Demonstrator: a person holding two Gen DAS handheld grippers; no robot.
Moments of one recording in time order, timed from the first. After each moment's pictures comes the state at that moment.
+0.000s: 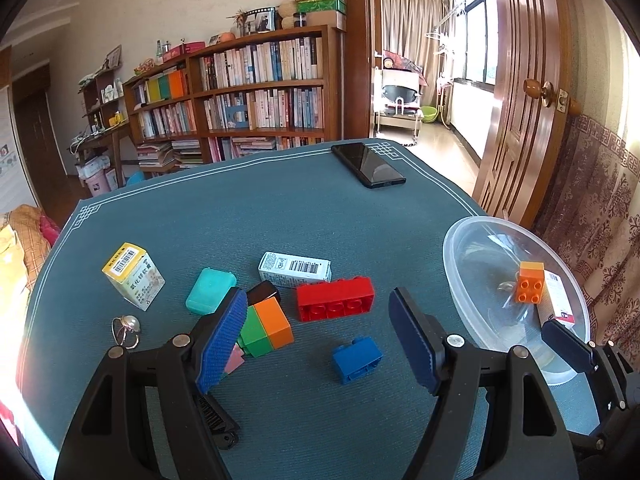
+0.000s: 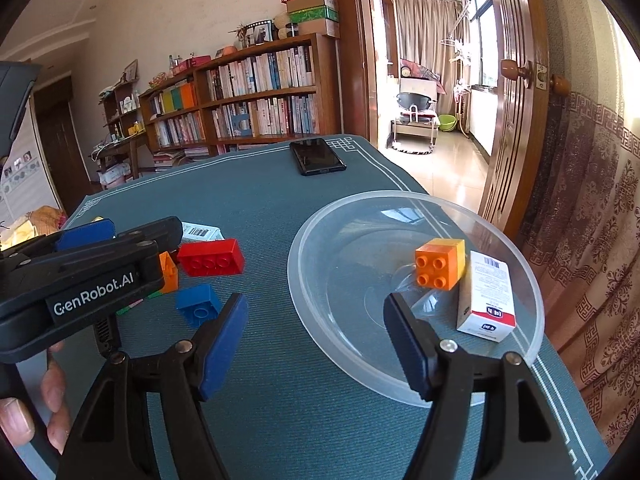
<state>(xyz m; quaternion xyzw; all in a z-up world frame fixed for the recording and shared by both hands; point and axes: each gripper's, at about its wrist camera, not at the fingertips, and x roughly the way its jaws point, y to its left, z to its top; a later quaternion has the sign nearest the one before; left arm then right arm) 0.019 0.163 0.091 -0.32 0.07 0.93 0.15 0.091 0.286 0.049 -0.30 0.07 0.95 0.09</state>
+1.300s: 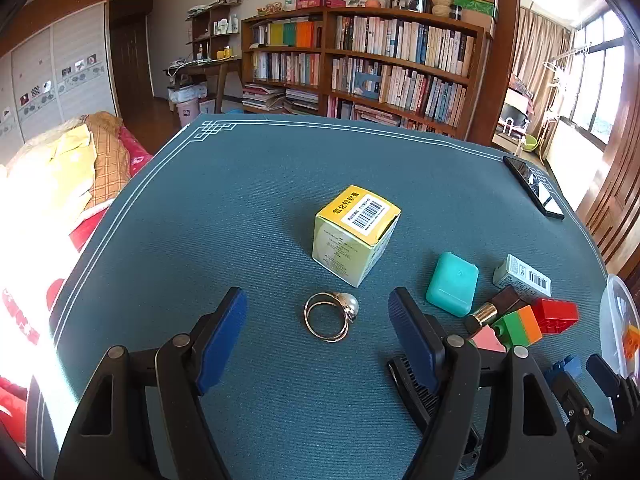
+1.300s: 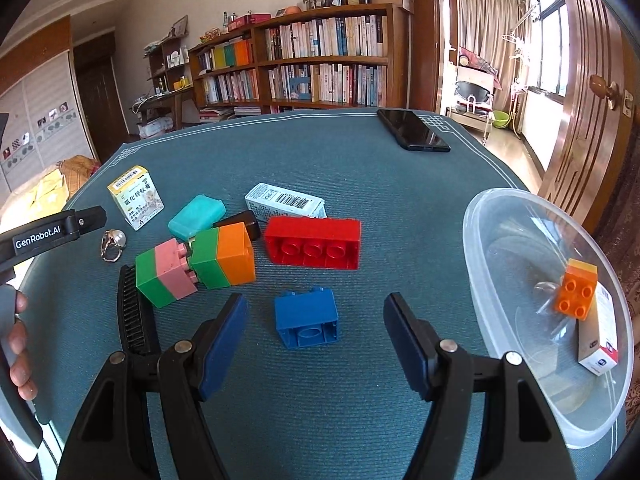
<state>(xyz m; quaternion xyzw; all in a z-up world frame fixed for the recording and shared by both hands) -0.041 -0.012 0.050 -0.37 -0.03 0.93 -0.02 0.021 0.216 0.018 -0.36 0.03 0.93 0.01</state>
